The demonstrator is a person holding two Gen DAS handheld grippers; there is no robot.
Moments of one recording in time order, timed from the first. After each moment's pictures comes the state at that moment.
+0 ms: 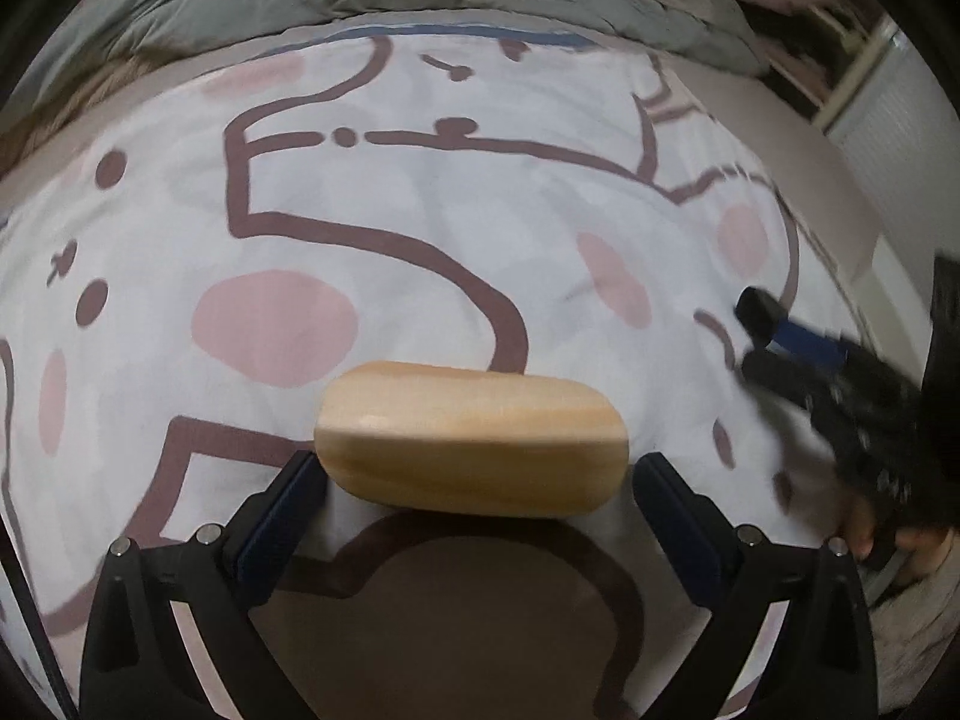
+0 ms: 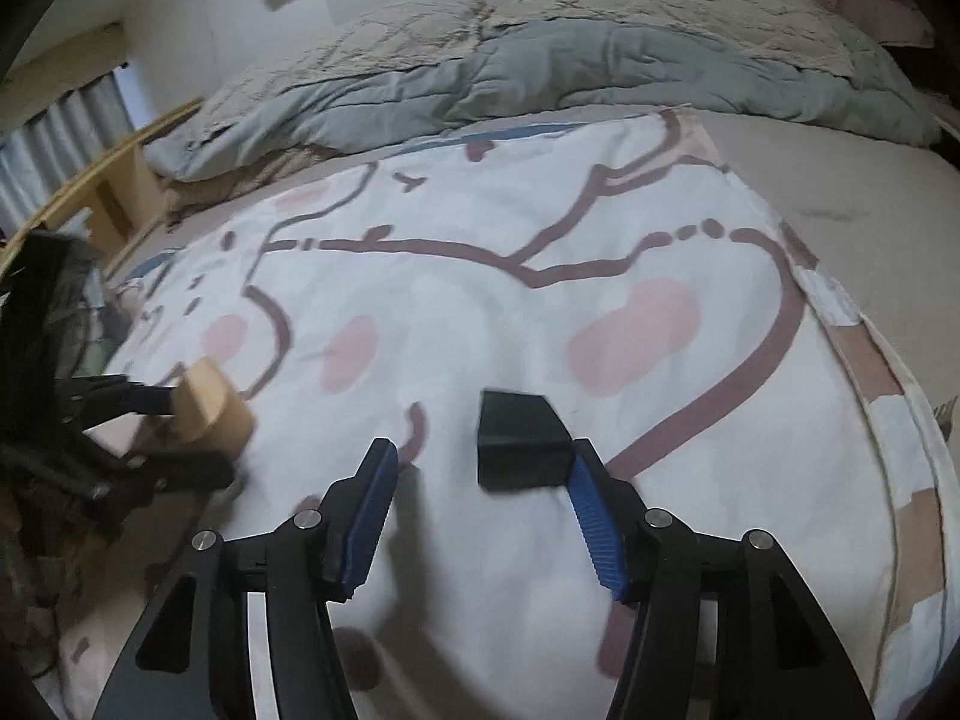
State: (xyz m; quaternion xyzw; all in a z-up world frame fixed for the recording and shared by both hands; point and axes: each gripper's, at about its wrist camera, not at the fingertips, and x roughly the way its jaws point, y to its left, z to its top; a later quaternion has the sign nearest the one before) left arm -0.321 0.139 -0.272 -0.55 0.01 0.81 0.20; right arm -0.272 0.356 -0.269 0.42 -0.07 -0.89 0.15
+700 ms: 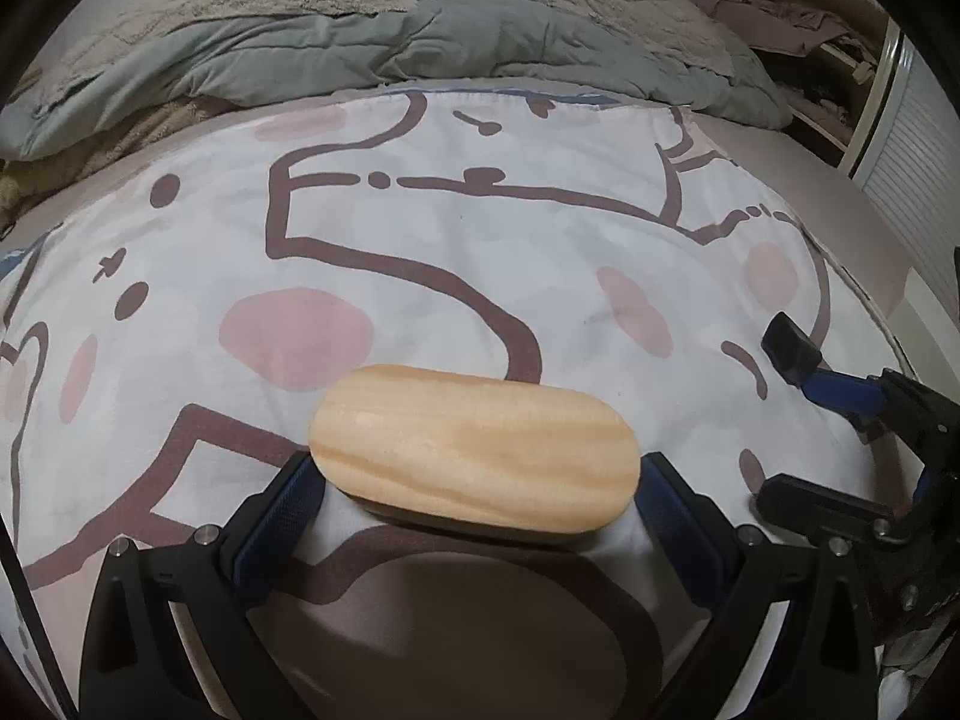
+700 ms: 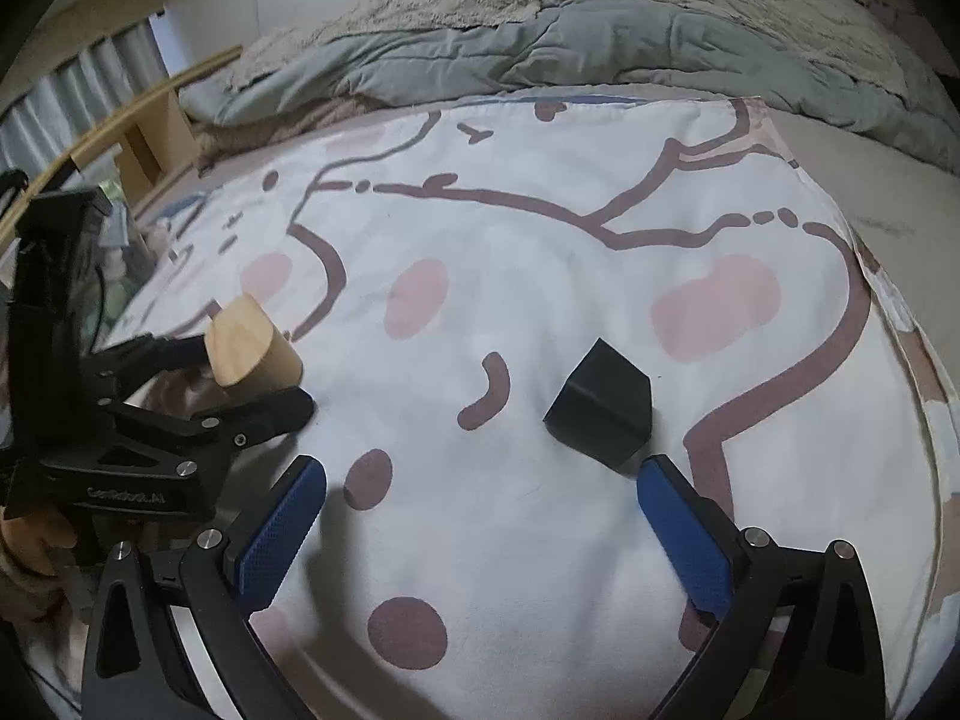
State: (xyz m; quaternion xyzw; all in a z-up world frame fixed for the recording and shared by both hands) left arm -0.297 0.148 -0.280 -0.45 0.02 0.88 0.14; right arm -0.269 0.326 -0.277 0.45 -0.02 -0.87 0.18
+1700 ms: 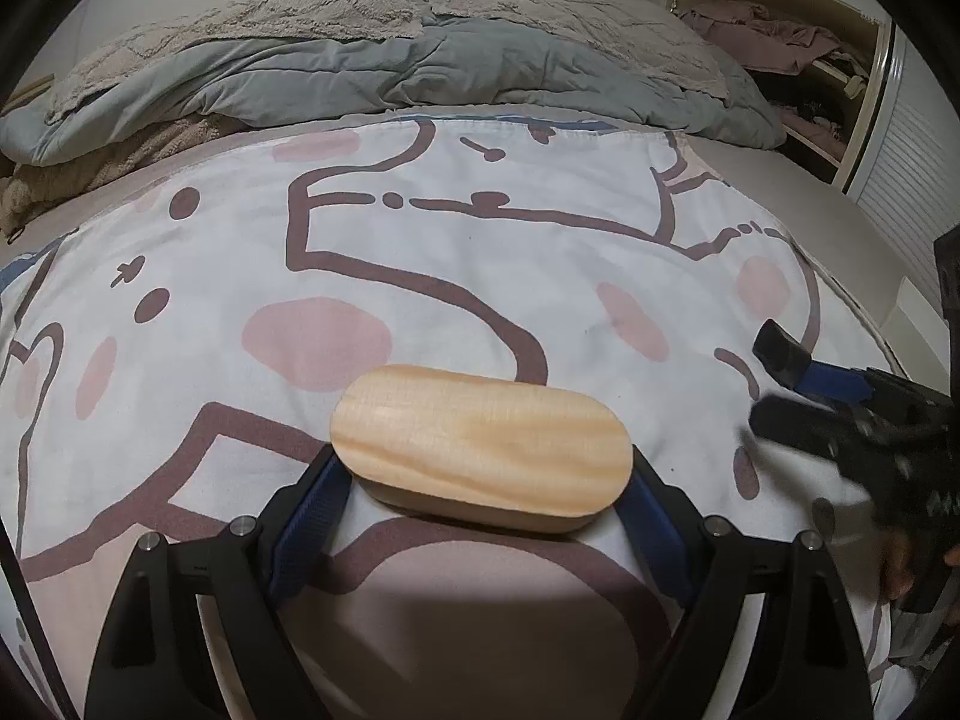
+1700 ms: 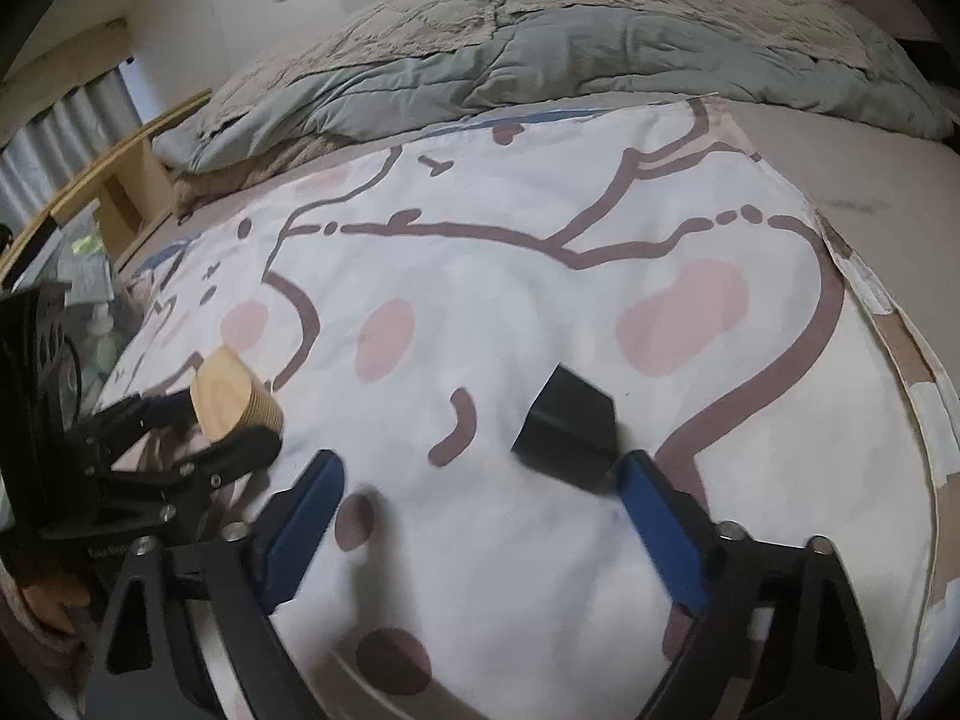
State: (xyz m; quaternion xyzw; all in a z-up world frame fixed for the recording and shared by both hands) left arm -0.287 0.142 -0.276 -0.42 0.01 0.89 0.14; right arm -0.273 0.341 -0.271 0.43 -0.07 -0.89 0.15
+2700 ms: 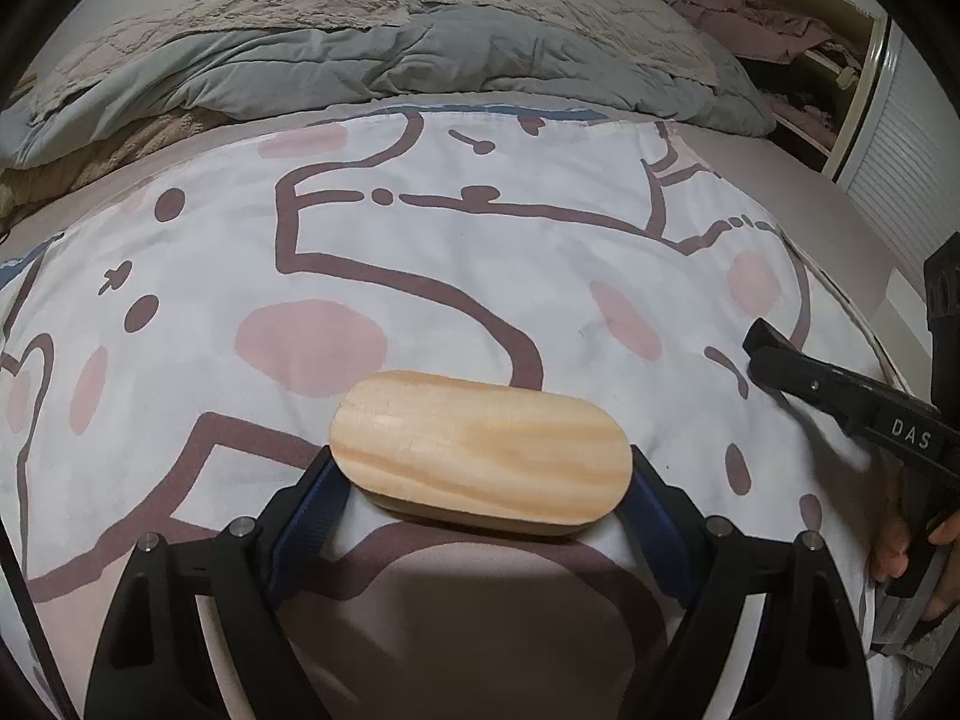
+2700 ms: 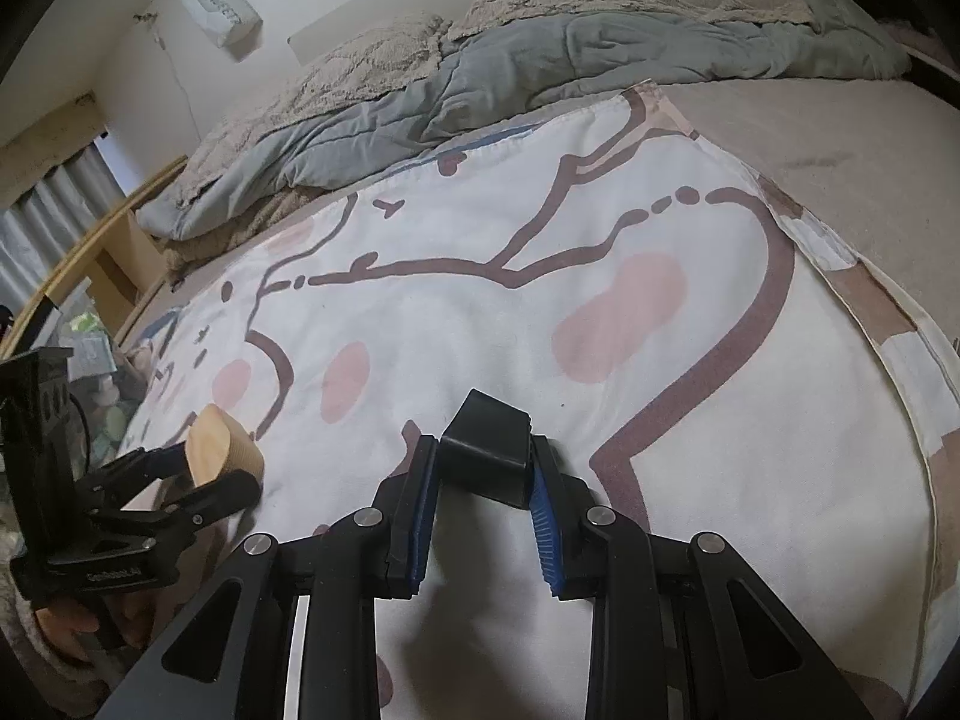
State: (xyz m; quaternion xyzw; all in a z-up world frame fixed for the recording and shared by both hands) left arm -0.293 0.139 -0.269 -0.44 0.02 0.88 0.16; right arm -0.277 0.369 -0.277 0.41 -0.15 -0.89 0.13
